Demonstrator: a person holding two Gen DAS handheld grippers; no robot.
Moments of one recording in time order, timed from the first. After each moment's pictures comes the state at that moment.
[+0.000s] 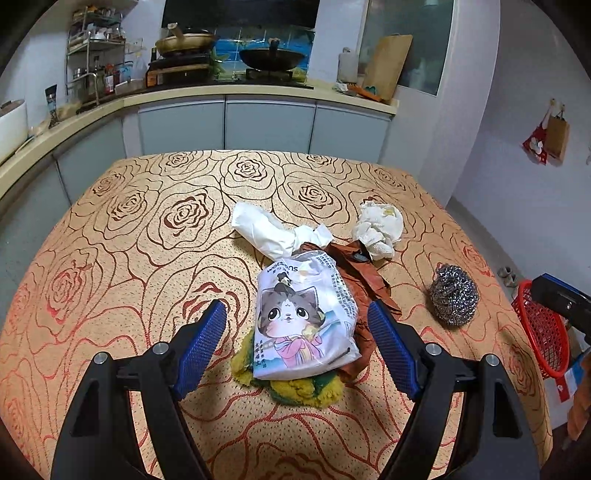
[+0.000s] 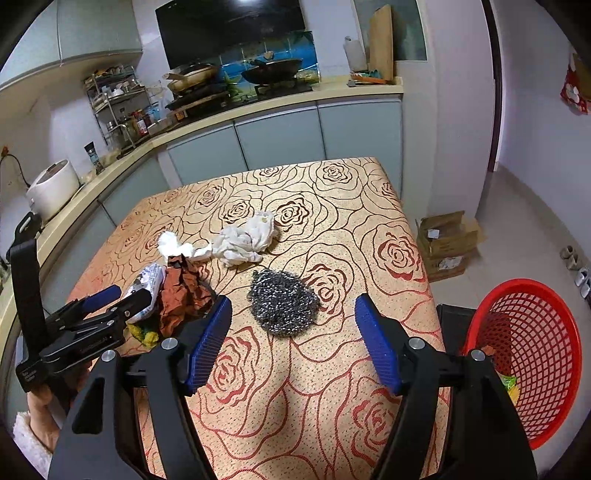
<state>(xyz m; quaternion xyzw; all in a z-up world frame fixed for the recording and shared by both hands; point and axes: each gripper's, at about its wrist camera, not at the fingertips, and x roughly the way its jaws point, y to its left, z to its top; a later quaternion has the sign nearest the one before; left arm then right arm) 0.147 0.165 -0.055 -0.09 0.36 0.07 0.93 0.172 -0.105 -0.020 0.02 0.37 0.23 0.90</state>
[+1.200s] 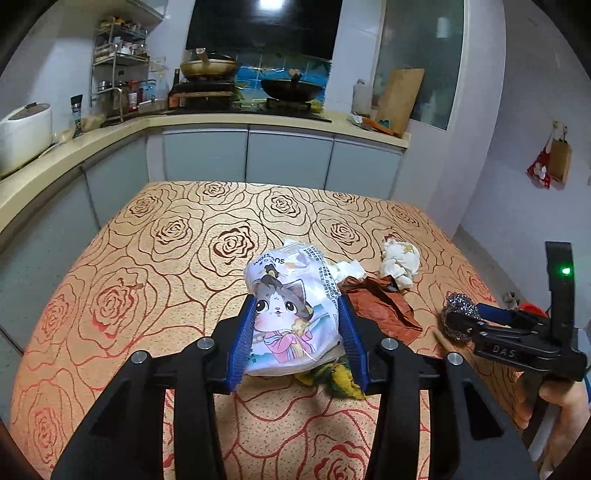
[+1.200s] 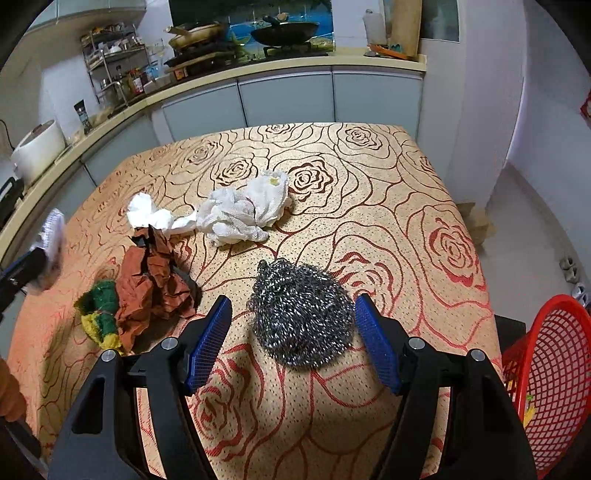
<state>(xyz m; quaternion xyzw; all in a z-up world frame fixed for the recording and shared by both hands) 0.108 0.203 -0.022 -0.10 0.30 0.10 0.94 0.214 -0.043 -0.074 -0.04 0.42 0.23 0.88</state>
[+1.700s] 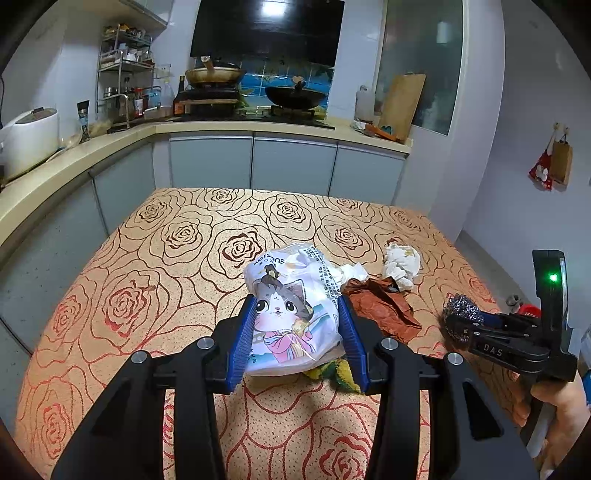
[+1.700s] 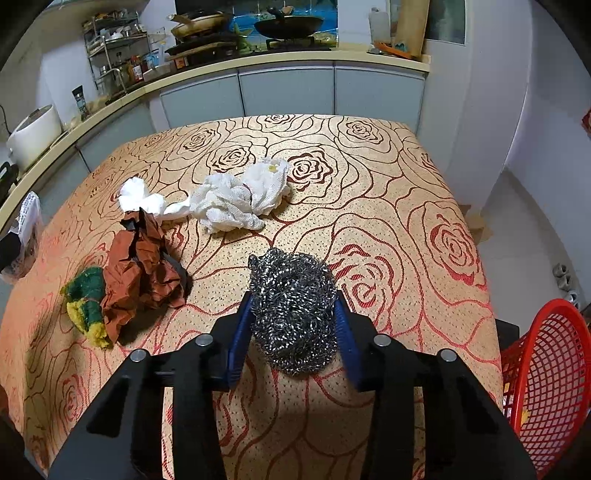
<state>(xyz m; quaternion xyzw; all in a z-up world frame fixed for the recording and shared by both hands) 0.095 0.201 -0.014 -0.09 0.29 0.10 0.95 0.208 -0.046 -0.076 -0.05 0.42 0.23 0.88</state>
